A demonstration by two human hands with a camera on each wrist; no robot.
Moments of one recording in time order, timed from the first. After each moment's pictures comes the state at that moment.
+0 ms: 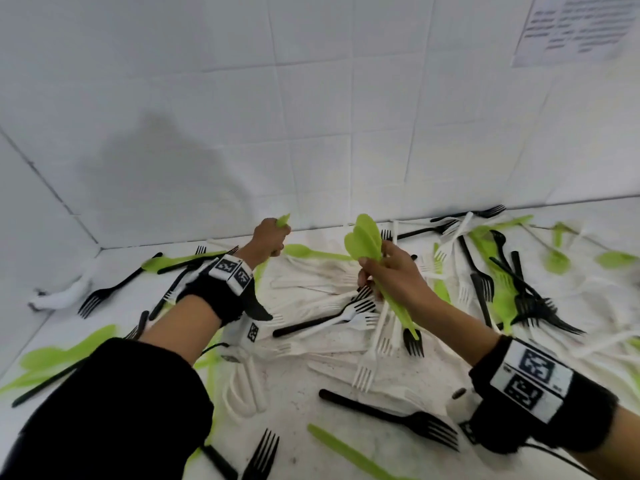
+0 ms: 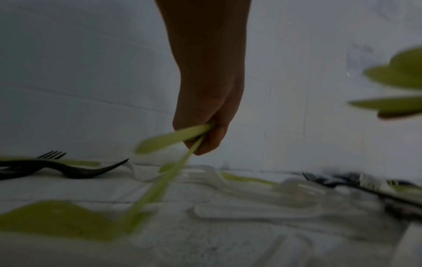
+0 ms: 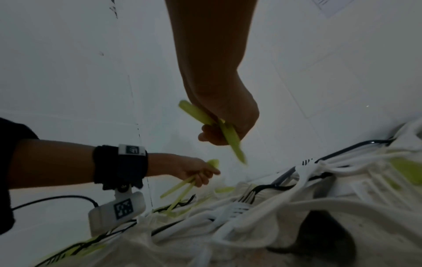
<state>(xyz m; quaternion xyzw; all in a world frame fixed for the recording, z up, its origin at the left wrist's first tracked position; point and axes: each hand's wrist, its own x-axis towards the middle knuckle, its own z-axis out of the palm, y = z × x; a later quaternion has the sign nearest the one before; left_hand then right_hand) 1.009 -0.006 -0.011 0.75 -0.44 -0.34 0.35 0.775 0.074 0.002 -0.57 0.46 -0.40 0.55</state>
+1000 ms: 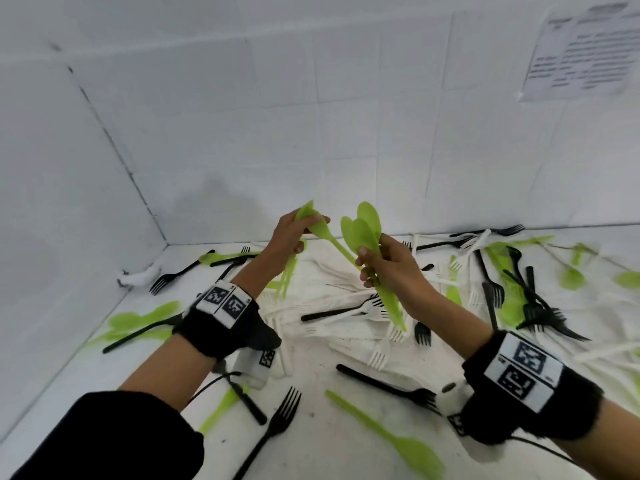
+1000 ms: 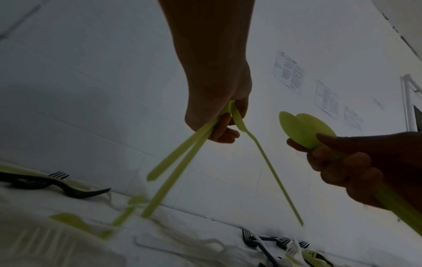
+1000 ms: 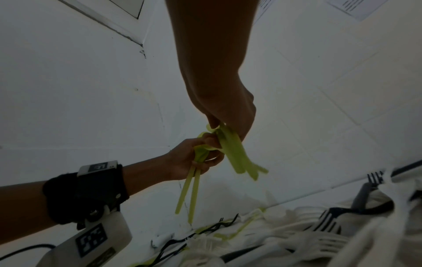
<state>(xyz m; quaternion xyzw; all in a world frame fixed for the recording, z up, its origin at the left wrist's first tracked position) 0.973 0.104 0.063 0.57 -0.47 -0.38 0.56 0.789 0.120 0.046 -0.57 0.36 -0.44 0.59</state>
